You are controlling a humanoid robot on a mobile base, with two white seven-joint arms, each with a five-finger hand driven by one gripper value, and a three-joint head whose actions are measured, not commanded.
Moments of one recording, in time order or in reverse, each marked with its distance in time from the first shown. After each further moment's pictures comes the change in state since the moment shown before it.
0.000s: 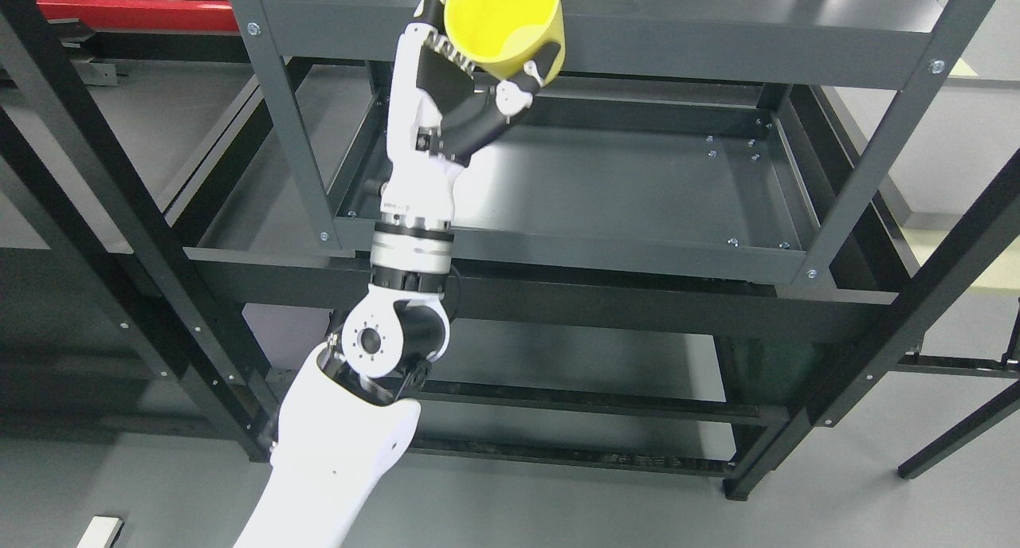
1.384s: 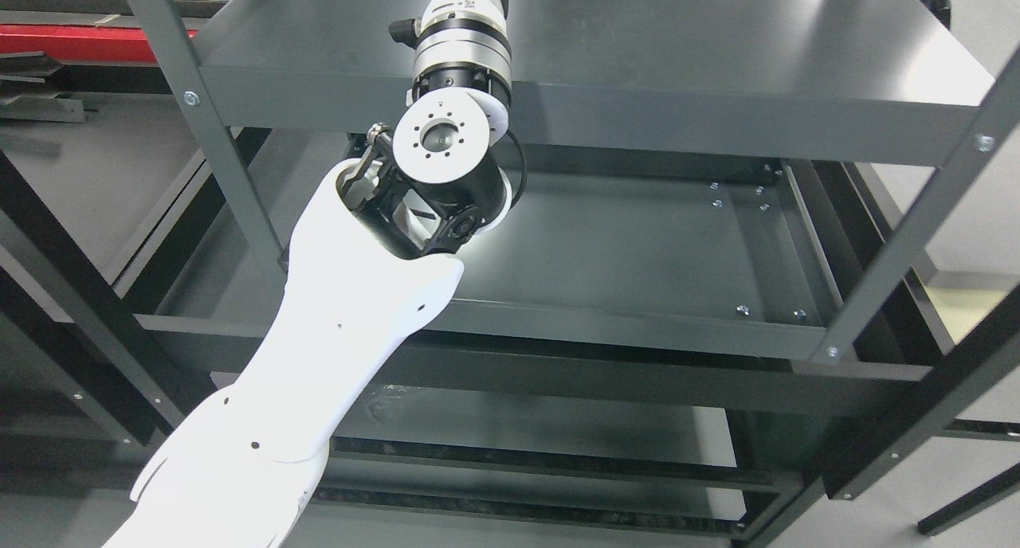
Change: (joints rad) left arm -0.429 0.000 -0.143 0.038 0.260 0.616 0.468; right arm 0.000 0.000 0.000 0.000 0.000 0.000 0.000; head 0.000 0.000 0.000
